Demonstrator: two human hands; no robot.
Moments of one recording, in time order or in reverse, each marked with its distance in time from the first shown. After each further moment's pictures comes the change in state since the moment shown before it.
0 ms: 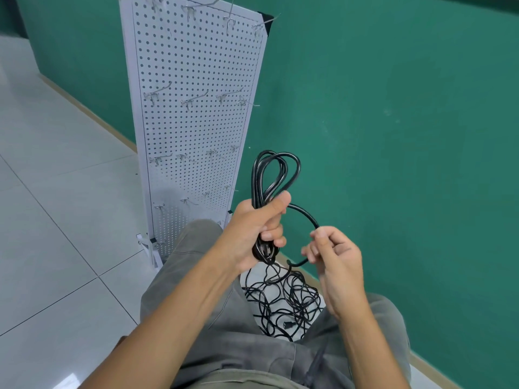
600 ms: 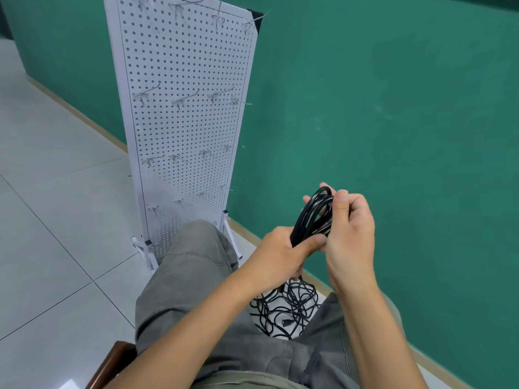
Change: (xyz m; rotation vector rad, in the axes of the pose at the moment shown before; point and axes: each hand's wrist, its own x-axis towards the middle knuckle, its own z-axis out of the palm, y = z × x) left_hand -0.001 -0.045 0.022 0.749 -0.124 0.058; right_hand 0.018 -0.040 0.019 -0.156 0.213 -0.142
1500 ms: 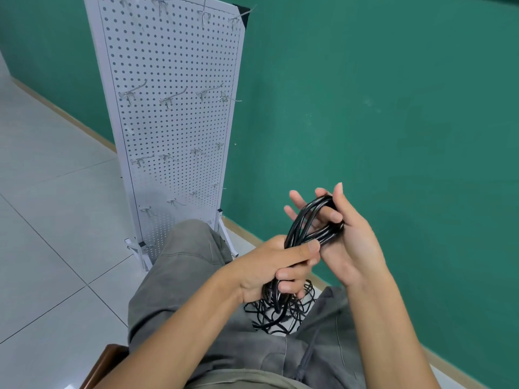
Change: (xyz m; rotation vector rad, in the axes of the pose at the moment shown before) left_hand -0.016 0.009 -0.003 -0.624 -0.494 -0.227; right_hand 0.005 -0.015 -0.019 0.595 -0.255 0.440
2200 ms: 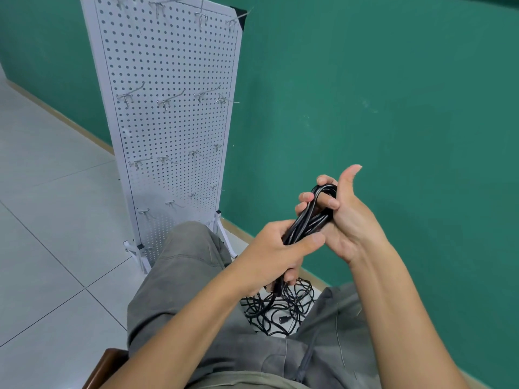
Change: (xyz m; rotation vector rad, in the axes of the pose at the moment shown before) left_hand 0.000 0.011 0.006 0.340 0.323 0.199; right_hand 0.023 -0.016 0.015 -0.038 0.057 0.067
